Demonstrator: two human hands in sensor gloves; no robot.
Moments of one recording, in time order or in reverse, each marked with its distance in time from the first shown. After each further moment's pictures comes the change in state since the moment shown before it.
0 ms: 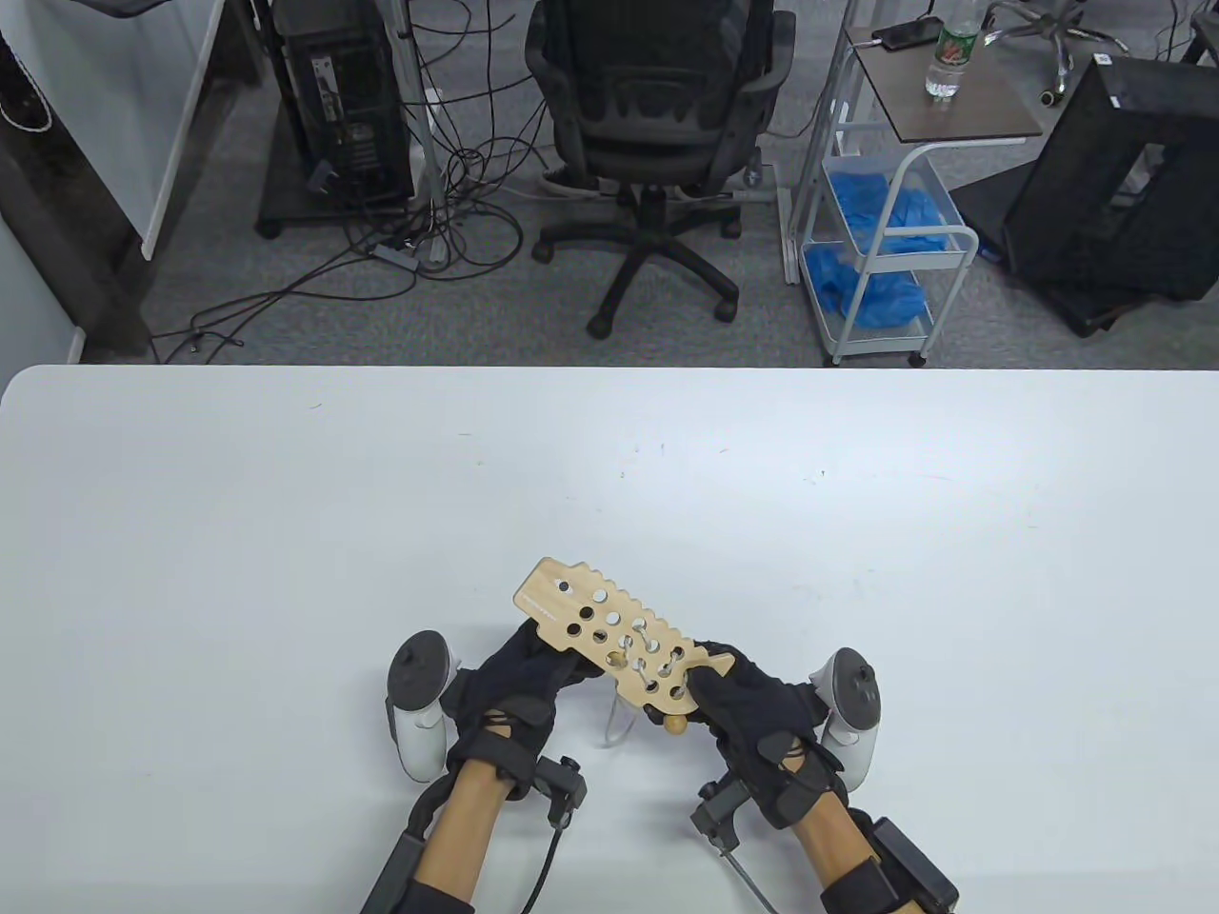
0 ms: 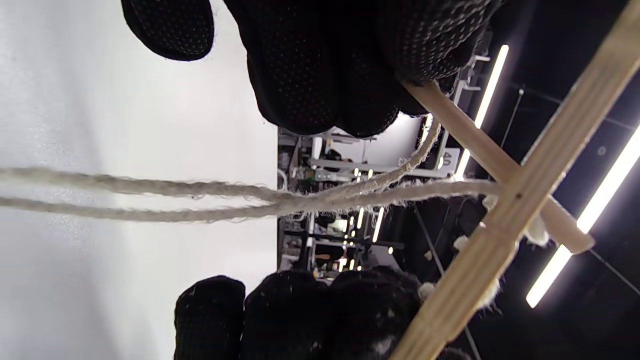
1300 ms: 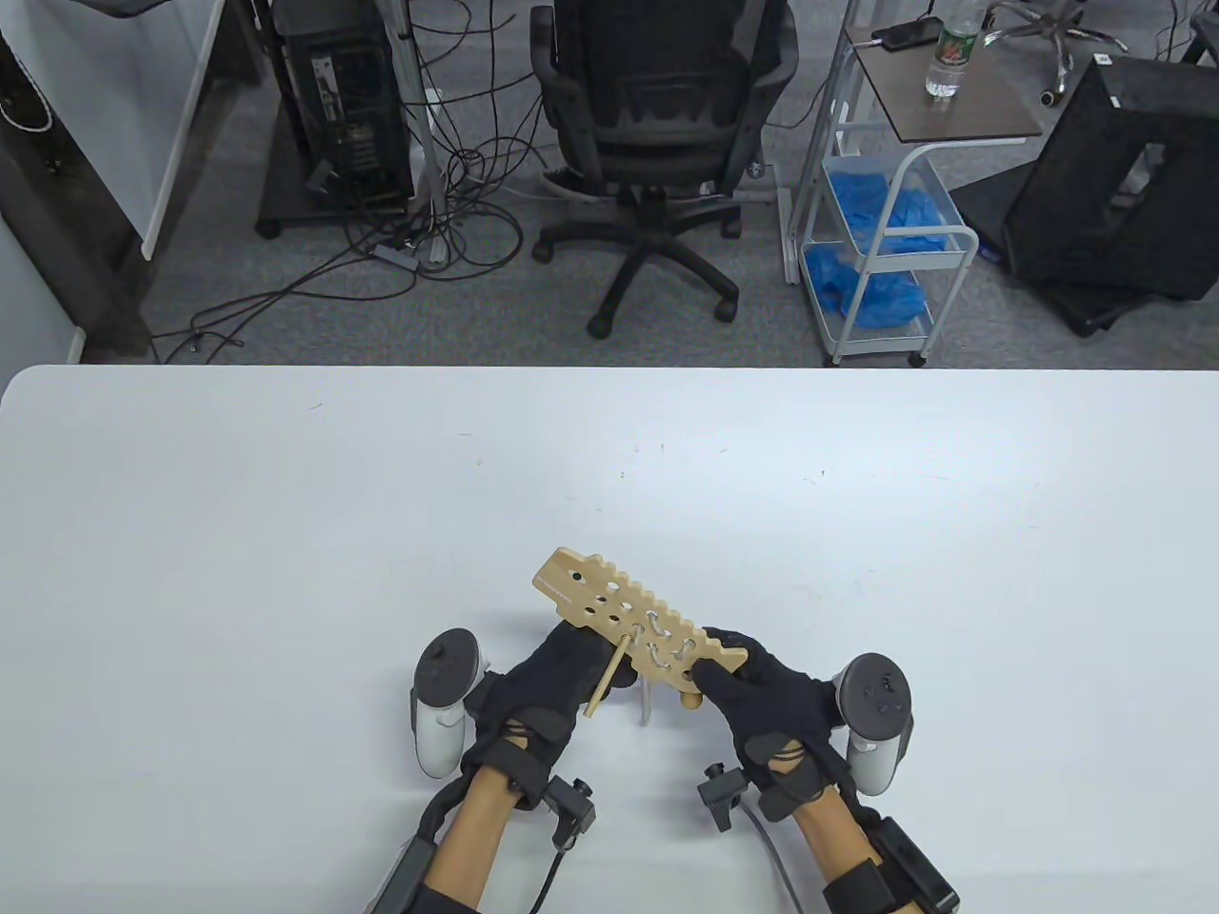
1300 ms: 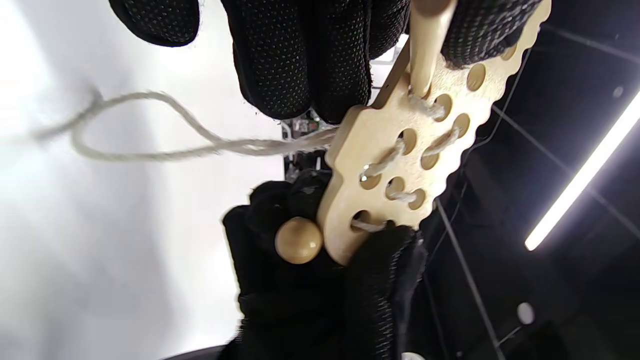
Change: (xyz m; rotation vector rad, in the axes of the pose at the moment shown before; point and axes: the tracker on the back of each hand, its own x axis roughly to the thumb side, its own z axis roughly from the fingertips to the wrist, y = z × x) left_hand 0.001 -0.019 -0.001 -0.148 0.012 -0.070; right_hand 0.020 -0.017 0.006 -0.211 -0.099 0.374
